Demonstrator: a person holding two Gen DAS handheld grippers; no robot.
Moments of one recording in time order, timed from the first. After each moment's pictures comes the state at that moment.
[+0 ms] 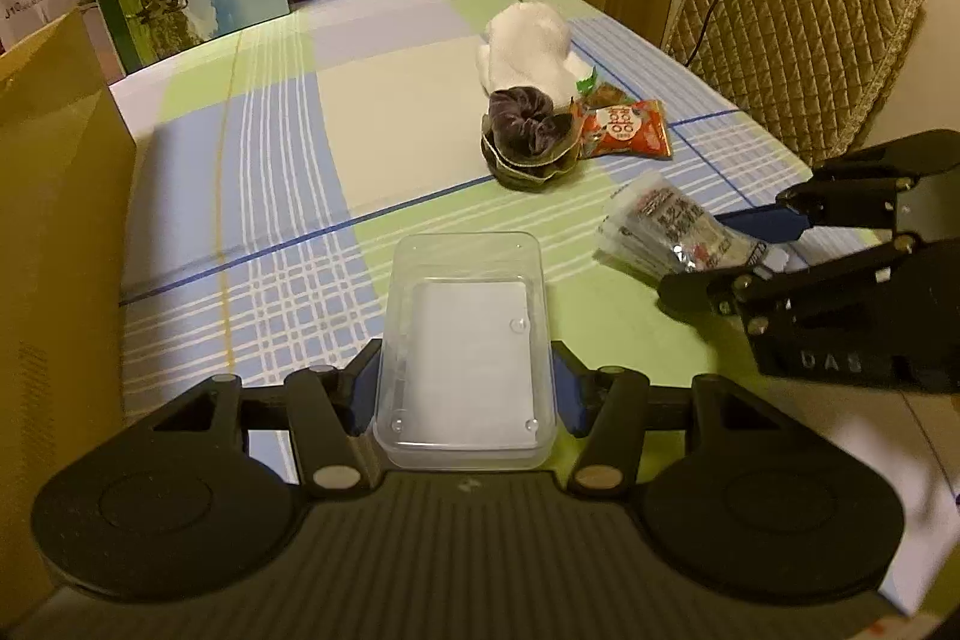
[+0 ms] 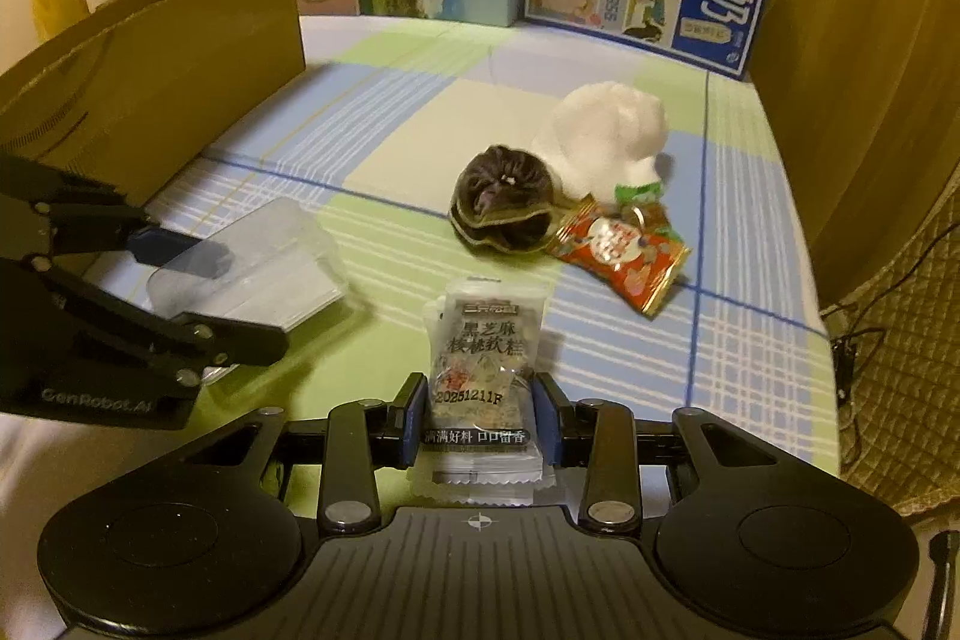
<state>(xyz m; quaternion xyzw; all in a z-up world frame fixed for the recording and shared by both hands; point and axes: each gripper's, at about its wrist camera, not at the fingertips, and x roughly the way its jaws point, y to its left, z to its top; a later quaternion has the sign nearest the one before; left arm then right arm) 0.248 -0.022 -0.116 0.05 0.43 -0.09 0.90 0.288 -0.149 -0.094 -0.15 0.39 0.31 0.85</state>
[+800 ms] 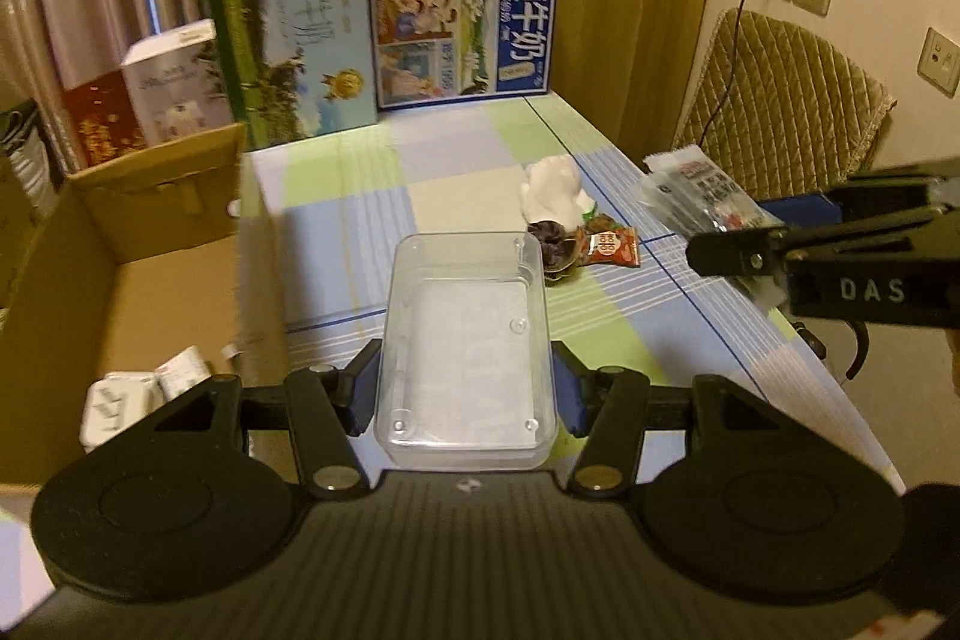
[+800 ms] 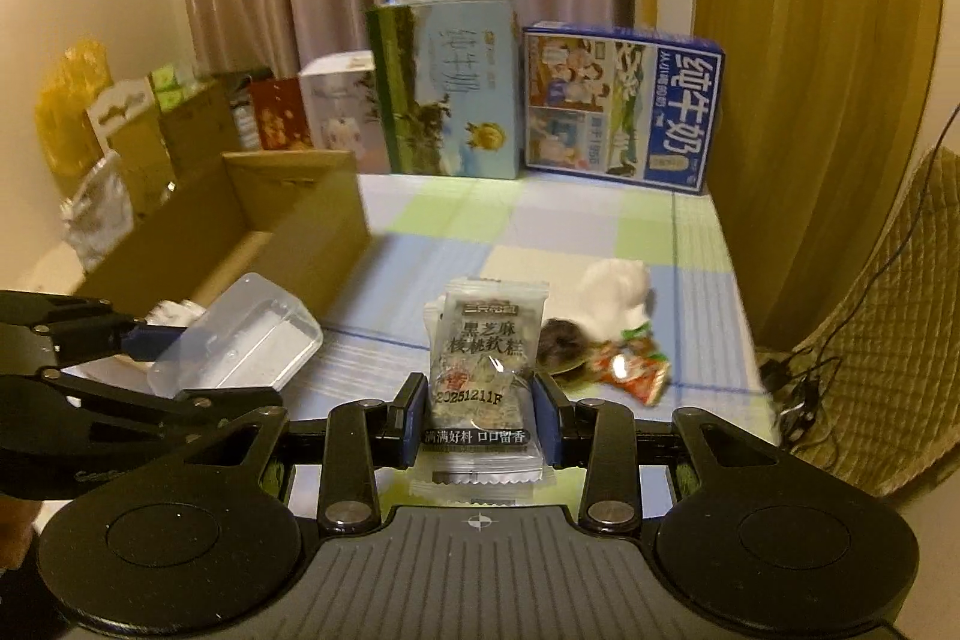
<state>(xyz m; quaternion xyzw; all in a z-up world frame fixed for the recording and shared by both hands) 0.145 0.017 0.023 0.02 0.37 -0.05 0.93 0.185 -0.130 0.063 -0.07 0.34 0.29 0.89</state>
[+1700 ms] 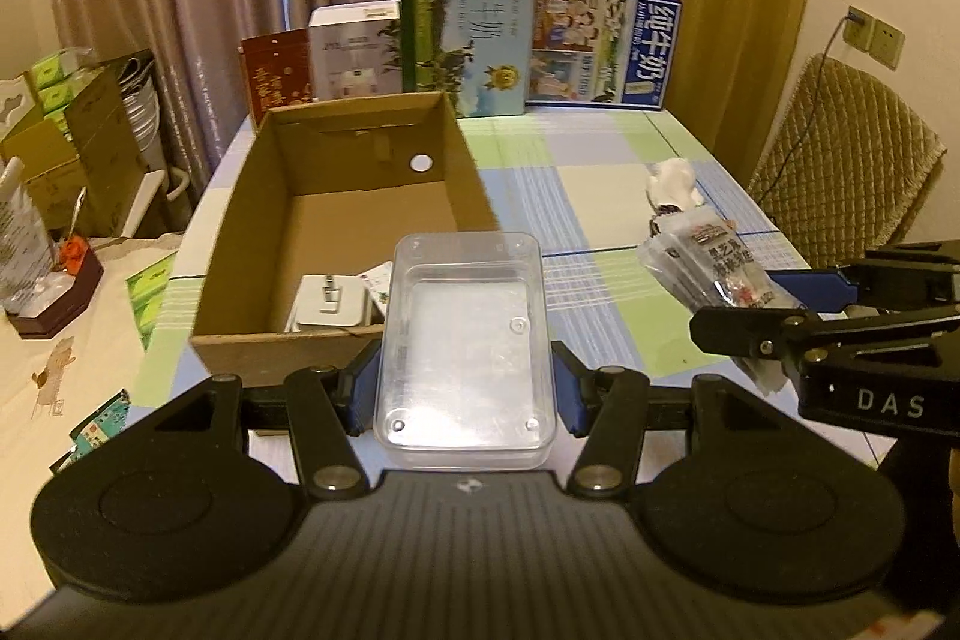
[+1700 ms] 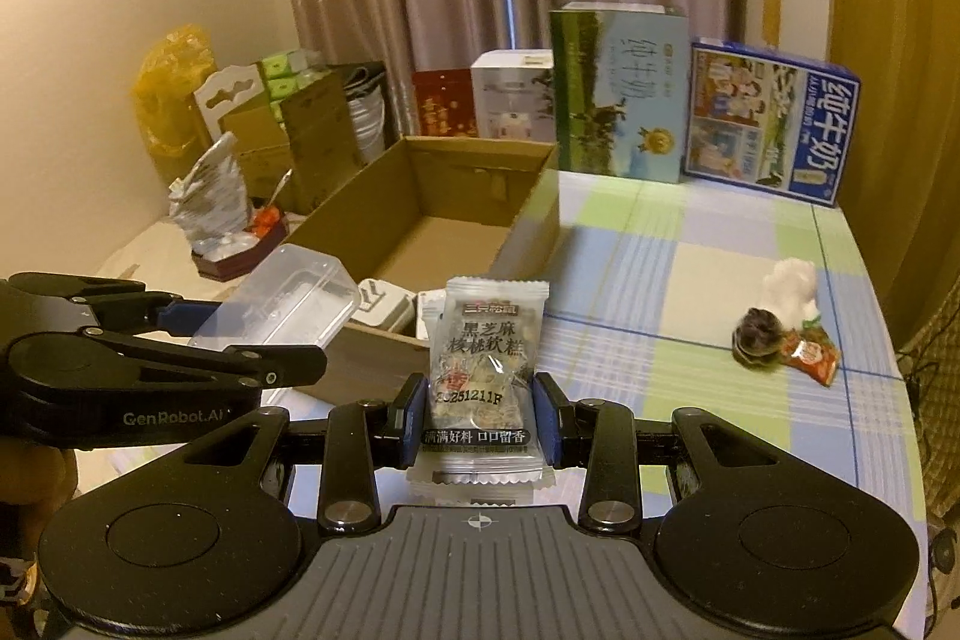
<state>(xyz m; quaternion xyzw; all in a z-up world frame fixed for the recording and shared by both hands) 0.037 0.126 0.055 -0.02 0.36 0.03 0.93 0.086 -0.023 0.071 -0.07 0.33 0.37 0.86</state>
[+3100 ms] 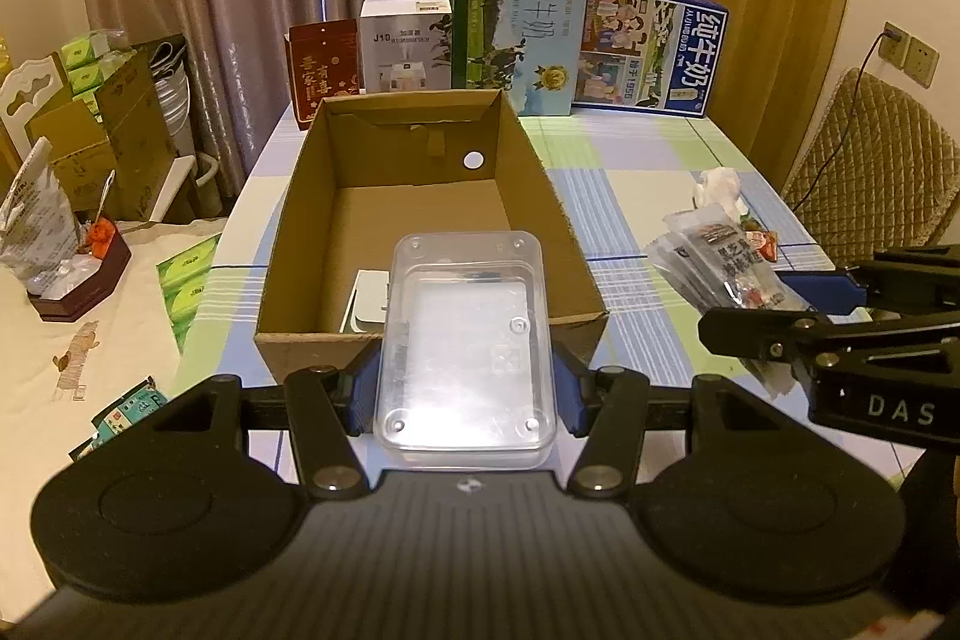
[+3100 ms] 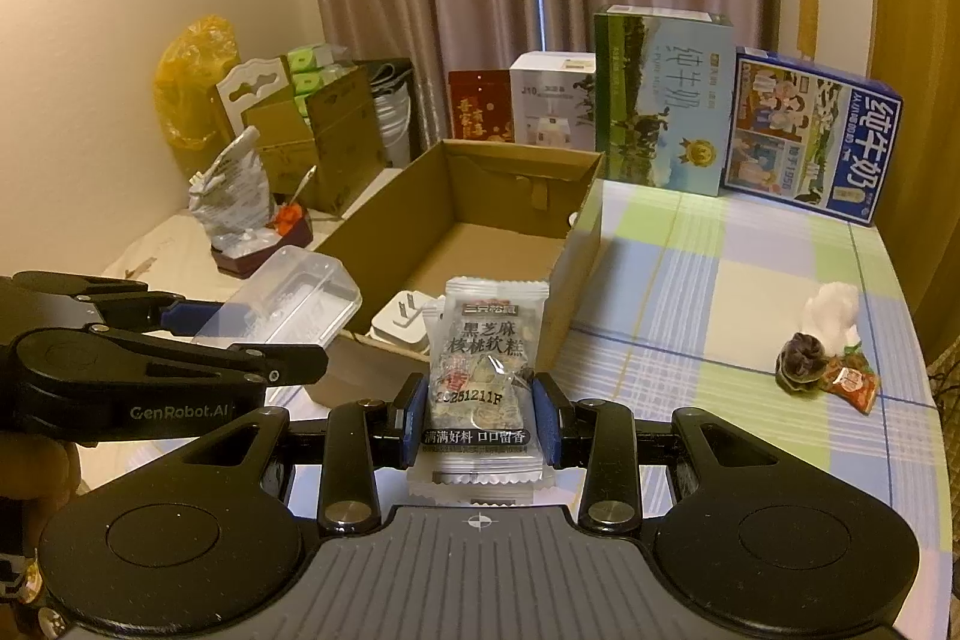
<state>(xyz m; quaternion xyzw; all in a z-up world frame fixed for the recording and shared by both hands) 0.038 0.161 0.054 -0.03 0.36 0.06 0.93 0.089 0.013 0.070 -0.08 0.33 0.39 0.86</state>
